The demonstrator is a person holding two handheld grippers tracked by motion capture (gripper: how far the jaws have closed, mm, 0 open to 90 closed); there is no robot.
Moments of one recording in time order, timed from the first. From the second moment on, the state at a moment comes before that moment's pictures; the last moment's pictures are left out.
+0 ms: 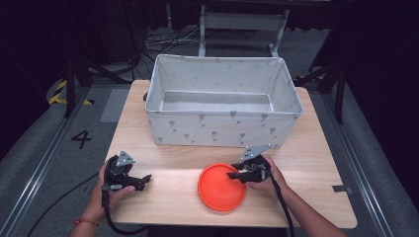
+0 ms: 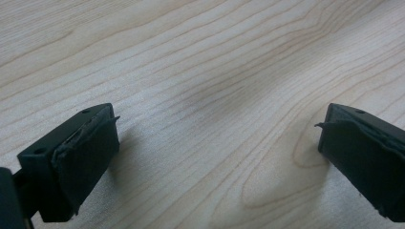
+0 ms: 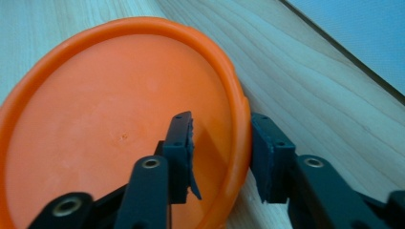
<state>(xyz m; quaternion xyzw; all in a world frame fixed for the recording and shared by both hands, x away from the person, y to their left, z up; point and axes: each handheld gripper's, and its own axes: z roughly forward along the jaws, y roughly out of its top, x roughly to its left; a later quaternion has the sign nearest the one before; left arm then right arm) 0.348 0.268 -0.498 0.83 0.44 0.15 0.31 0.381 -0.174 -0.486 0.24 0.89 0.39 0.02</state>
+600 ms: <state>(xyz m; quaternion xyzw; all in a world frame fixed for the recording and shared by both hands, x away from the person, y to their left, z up) 0.348 0.268 -0.498 0.83 0.44 0.15 0.31 0.348 -0.208 -0.415 0.15 0.89 0.43 0.08</state>
